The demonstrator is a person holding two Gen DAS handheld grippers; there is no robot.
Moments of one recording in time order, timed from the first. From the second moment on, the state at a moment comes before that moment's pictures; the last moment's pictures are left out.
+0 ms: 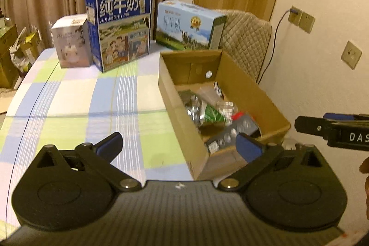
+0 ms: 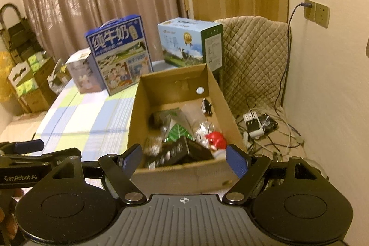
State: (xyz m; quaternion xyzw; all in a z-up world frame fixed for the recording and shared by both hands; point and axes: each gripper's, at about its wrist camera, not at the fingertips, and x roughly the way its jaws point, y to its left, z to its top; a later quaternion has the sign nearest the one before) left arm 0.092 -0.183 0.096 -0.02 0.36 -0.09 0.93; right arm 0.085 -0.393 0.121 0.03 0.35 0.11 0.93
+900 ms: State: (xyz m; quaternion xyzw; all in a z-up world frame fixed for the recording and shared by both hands) left arm 0.034 -0.160 0.072 -0.04 0.39 -0.07 0.92; right arm 0.028 -0.373 0.082 0.01 0.40 0.12 0.91
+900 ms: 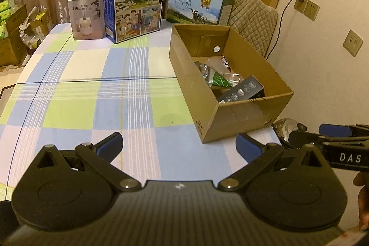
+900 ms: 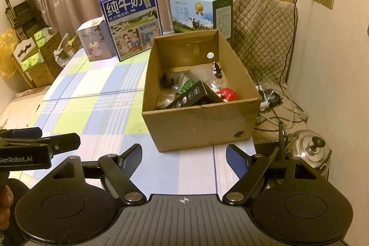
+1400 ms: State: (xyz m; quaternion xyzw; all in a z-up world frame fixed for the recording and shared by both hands) left arm 0.033 -0.162 0.066 -0.04 0.40 -0.08 0.91; right arm 0.025 -0.368 0.081 0.01 0.40 0.13 0.91
